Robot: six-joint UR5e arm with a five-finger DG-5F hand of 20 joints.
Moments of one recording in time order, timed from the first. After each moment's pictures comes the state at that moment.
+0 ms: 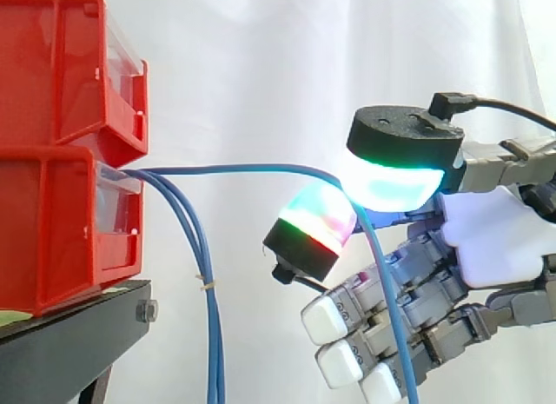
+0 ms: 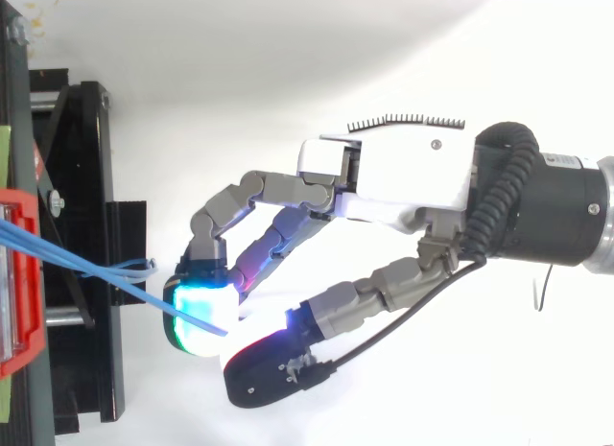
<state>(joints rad) 0.17 -2.23 -1.23 -2.97 -1.27 0.04</state>
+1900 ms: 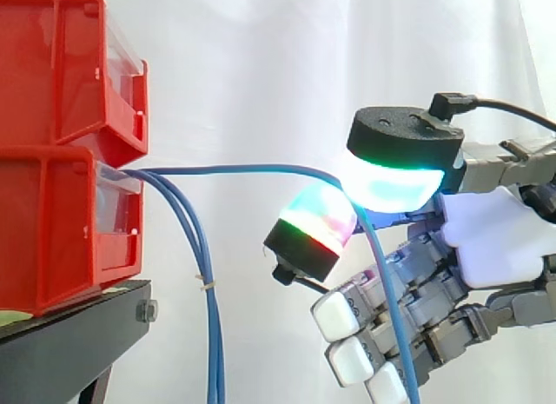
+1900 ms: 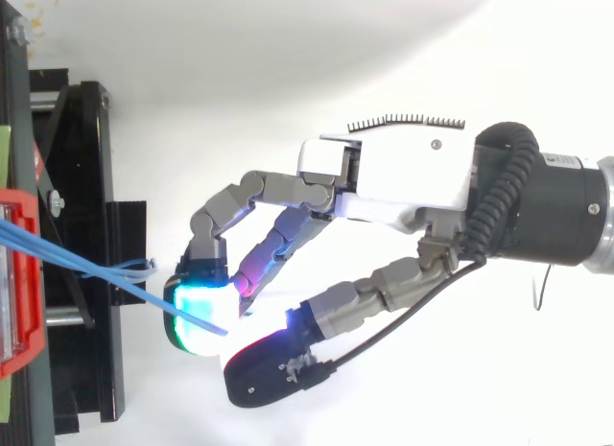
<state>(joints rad) 0.17 -2.23 -1.23 -2.97 -1.27 0.04</state>
